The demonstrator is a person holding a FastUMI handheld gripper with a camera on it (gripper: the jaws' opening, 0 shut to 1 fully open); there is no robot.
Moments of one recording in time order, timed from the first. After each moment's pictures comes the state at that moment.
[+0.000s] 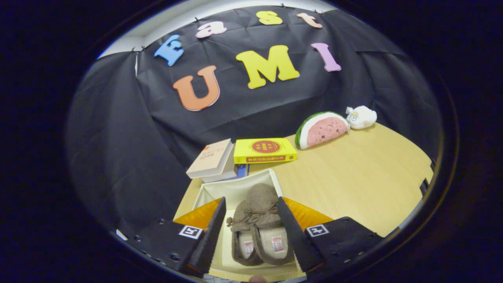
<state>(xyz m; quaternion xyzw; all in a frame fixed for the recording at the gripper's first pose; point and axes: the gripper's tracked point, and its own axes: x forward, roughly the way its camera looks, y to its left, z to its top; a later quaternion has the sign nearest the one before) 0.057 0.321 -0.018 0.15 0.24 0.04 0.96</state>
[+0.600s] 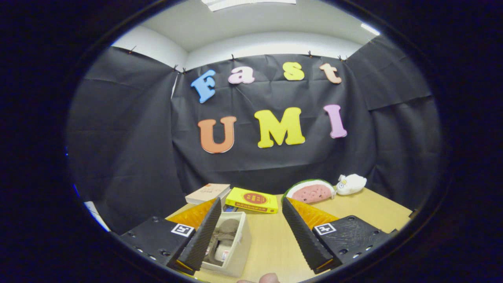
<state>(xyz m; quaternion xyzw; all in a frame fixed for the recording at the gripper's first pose) -0.016 0.212 0.074 0.05 0.02 0.08 1.00</state>
